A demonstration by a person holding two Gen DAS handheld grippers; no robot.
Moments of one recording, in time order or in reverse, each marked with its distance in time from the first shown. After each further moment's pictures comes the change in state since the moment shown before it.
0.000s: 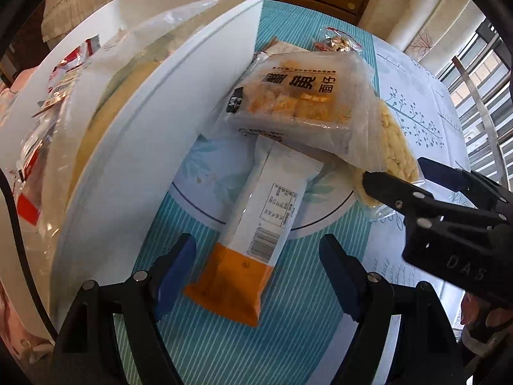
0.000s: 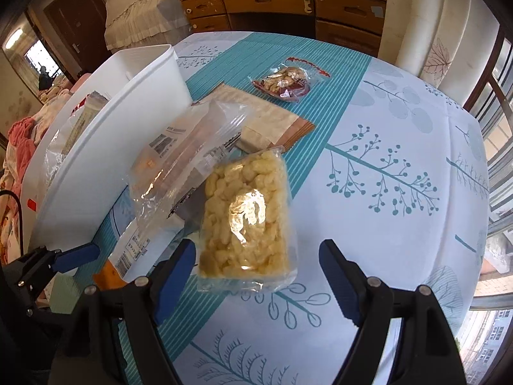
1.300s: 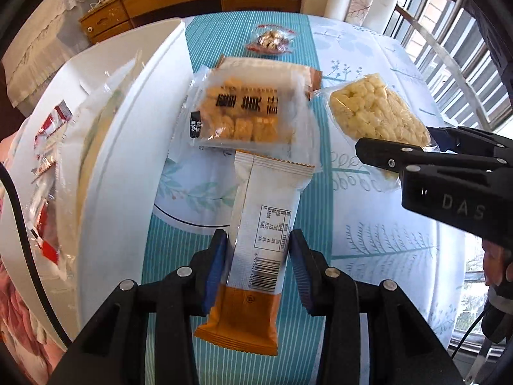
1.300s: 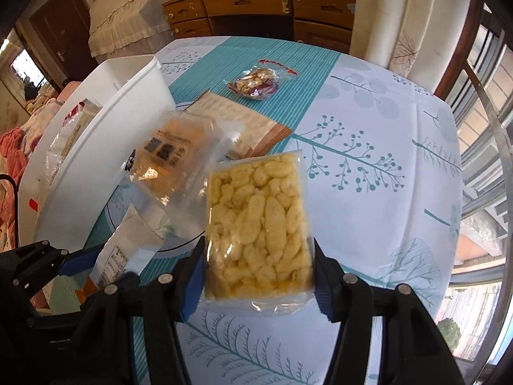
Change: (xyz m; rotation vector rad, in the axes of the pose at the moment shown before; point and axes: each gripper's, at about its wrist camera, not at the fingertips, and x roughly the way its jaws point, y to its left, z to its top) left arm -0.008 -0.052 0.017 0.272 -0.018 -0.002; right arm -0.042 -0.019 -0.015 0.109 -0.004 -0.037
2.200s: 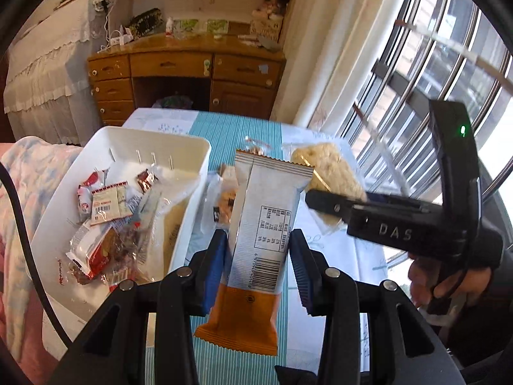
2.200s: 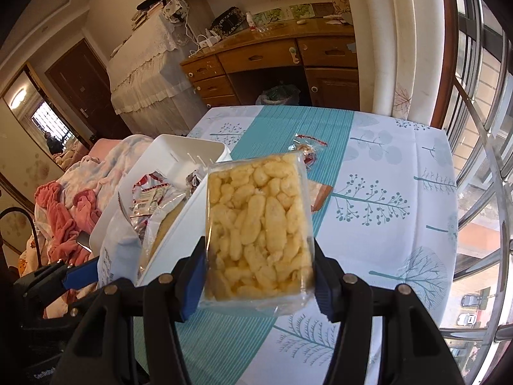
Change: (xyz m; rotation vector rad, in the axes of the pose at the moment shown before) left arm -0.161 0.068 -0.022 -0.066 -0.362 -0.212; right arm -0.092 0.047 0.017 0.100 -0.209 0.158
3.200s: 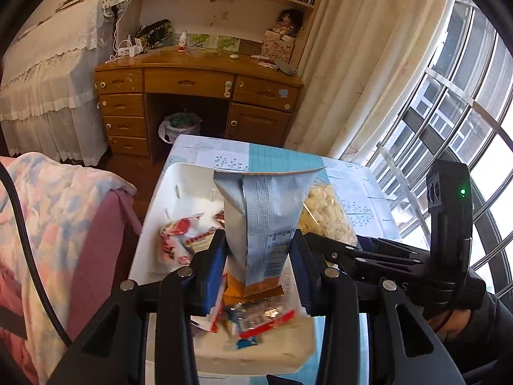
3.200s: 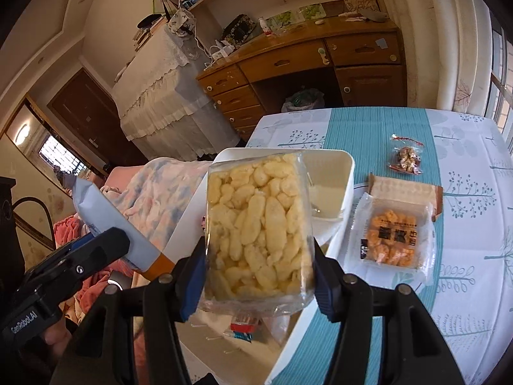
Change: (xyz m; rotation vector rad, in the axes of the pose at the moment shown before) left arm -0.046 0.189 0.060 0.032 -0.027 -0.056; right arm 0.080 0.153 0.022 0.135 -0.049 0.066
